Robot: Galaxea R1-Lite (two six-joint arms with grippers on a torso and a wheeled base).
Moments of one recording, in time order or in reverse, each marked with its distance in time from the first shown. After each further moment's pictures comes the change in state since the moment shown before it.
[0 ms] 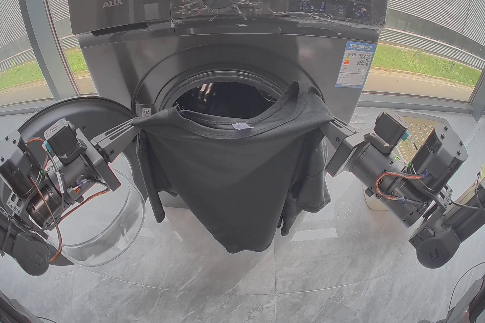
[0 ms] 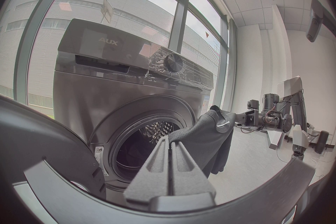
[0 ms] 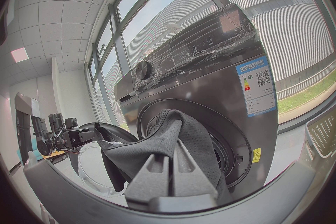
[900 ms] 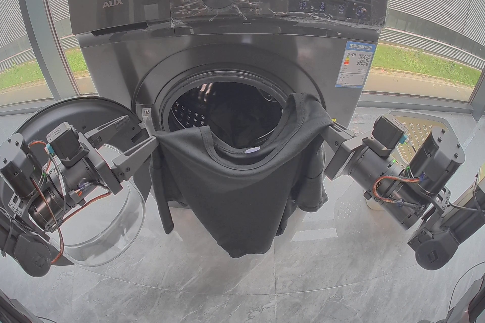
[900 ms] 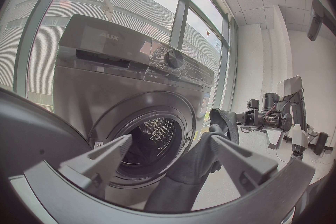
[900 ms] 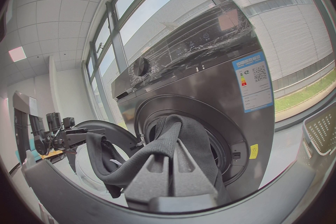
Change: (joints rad) left arm 0.000 0.011 0.010 0.000 -0.001 -0.001; right arm 0.003 0.008 0.011 0.001 -0.015 0.001
